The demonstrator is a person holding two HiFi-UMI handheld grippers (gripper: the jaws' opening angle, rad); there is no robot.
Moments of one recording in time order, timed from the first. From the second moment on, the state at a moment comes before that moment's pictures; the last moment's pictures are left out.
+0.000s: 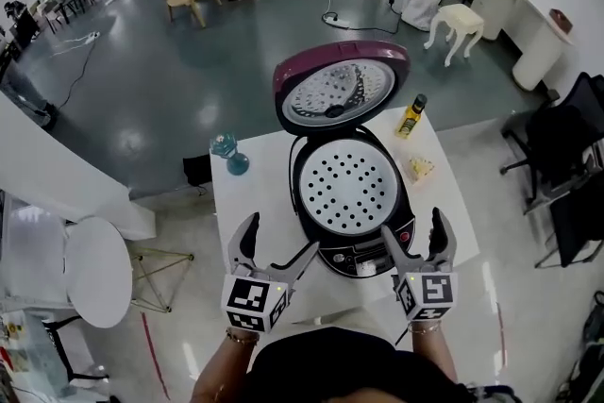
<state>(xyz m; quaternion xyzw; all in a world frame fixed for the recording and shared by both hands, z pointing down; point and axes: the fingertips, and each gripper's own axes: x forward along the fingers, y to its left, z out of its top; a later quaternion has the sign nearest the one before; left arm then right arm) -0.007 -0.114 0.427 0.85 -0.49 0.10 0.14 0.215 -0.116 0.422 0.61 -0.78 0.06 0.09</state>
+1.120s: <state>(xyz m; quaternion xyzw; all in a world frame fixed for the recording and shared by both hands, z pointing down) 0.036 -0.215 0.504 0.80 -0.46 0.33 0.18 0.230 -0.246 0.516 0.45 -0.80 0.13 0.38</state>
